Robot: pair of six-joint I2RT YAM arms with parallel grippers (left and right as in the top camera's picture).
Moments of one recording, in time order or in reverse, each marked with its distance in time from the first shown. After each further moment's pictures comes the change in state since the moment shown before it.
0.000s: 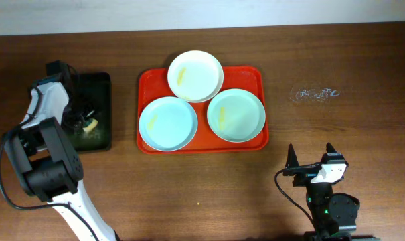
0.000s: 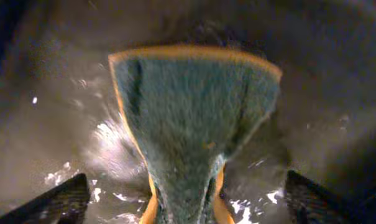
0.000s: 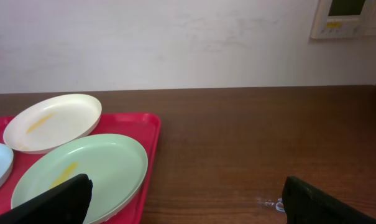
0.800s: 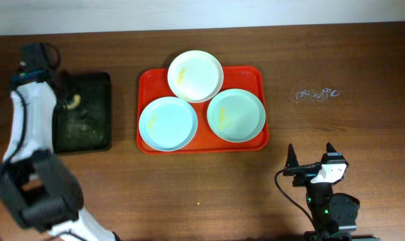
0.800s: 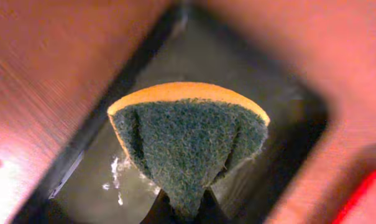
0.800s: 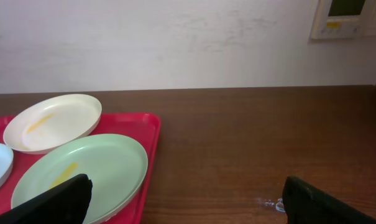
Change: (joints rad) left arm 0.000 -0.247 0.006 0.080 -0.053 0.057; right arm 0.000 0.000 0.000 0.000 0.000 0.000
